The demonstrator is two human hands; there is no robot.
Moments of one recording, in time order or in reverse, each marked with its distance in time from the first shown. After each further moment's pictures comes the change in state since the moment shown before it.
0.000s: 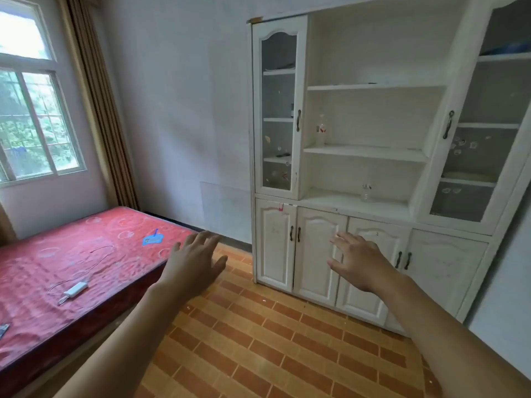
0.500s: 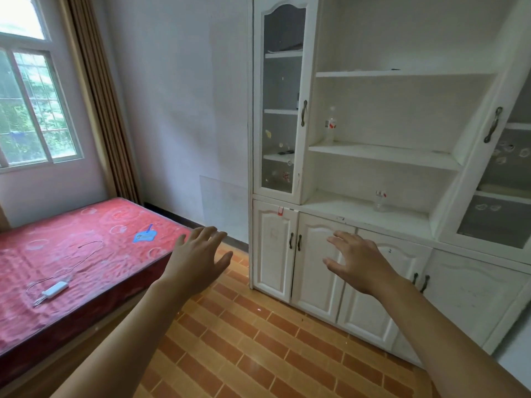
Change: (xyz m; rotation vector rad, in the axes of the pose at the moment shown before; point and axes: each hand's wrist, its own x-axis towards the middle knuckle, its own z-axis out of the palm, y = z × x) left_hand 0.181 0.049 0.080 -0.016 0.004 -0.023; right_hand 0.183 0.111 0.039 0.019 0.008 -0.098
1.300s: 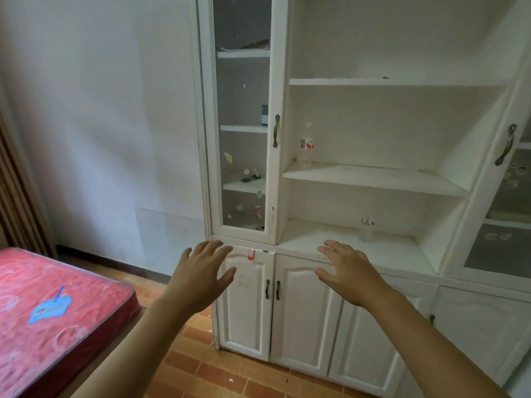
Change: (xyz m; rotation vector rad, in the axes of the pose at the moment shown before) left_hand 0.376 -0.073 0.147 -0.137 -0.034 0.247; right_hand 0.326 0.066 0.069 0.010 0.054 0.203
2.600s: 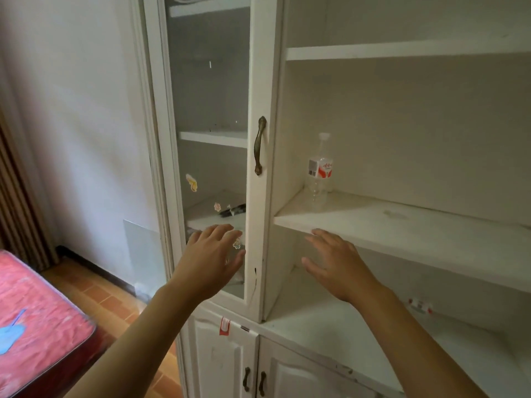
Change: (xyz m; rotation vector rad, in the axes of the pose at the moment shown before) left_hand 0.439 0.014 0.132 -0.023 0.162 -0.072; right_hand 0.440 0.197 0.054 0.108 0.070 -0.216
